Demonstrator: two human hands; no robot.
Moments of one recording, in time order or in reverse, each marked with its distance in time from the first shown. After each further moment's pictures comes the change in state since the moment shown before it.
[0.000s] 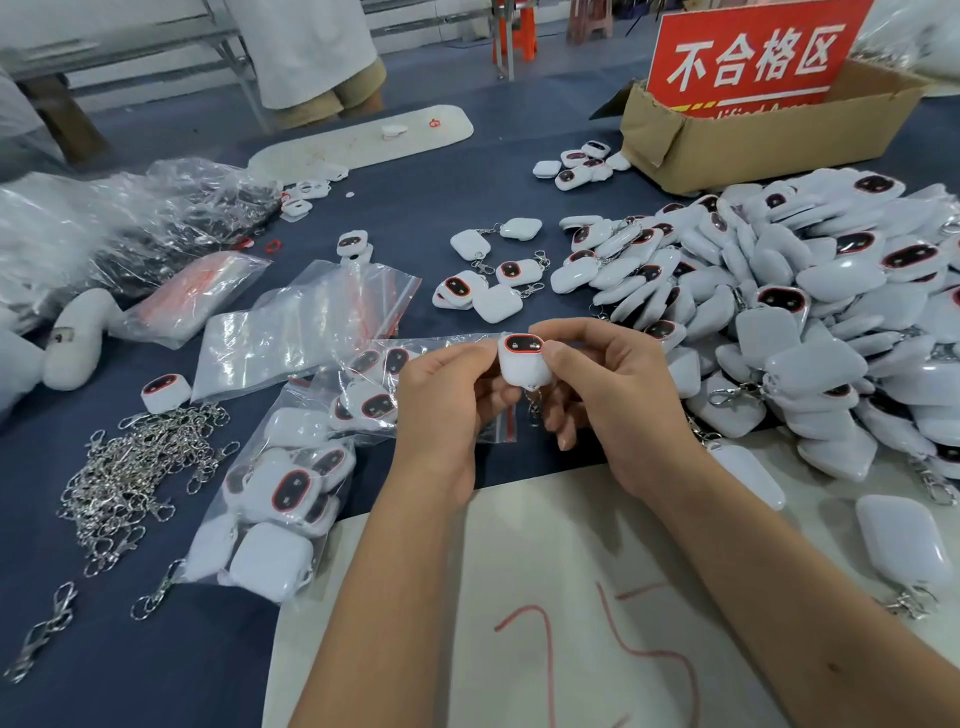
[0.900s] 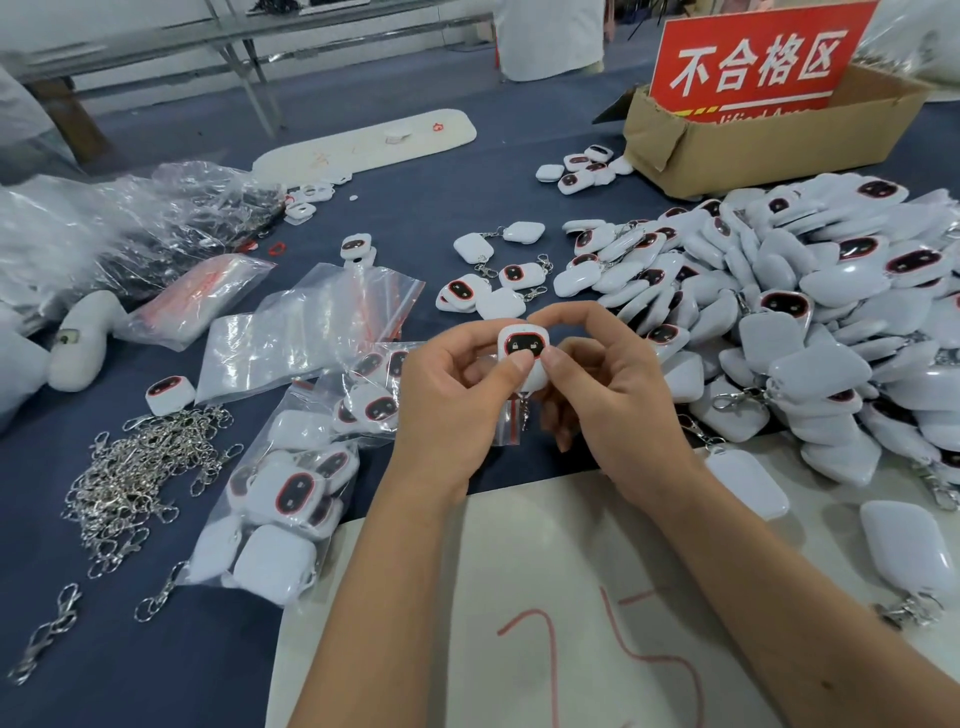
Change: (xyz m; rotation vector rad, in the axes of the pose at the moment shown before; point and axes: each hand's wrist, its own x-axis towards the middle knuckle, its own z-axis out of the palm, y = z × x) left_hand -0.004 0.003 -0.007 0.212 -0.193 0.332; right_hand -0.007 -0.003 0.005 -0.146 -0.062 -0.172
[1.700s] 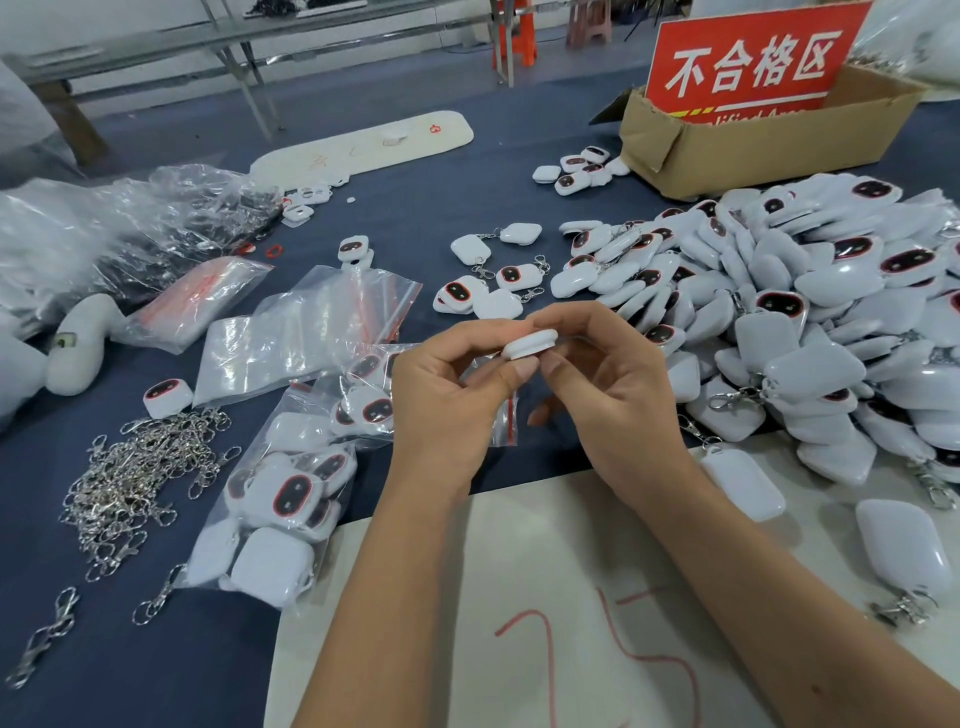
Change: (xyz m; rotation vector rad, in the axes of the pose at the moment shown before) left_hand 0.002 0.000 0.003 0.016 0.026 0.173; right_hand 0.000 0.003 0.001 0.064 0.024 -0.158
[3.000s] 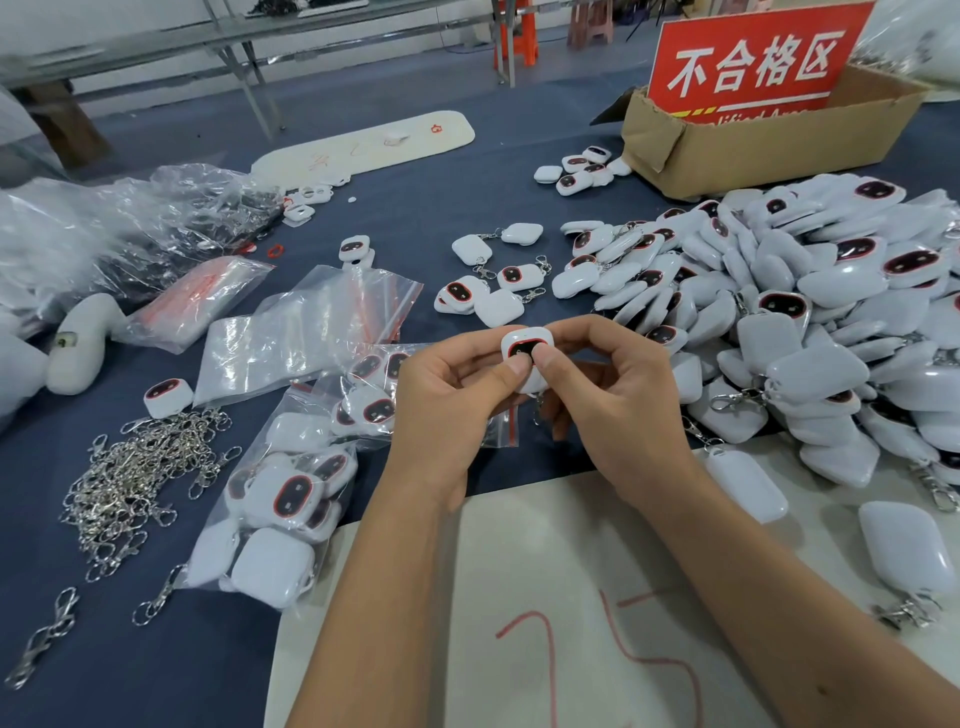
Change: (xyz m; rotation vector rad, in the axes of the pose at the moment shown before) left_hand -0.004 0.000 -0.007 -0.131 -0.054 -0.280; right_hand -0.002 -0.007 0.002 -0.149 0.095 0.107
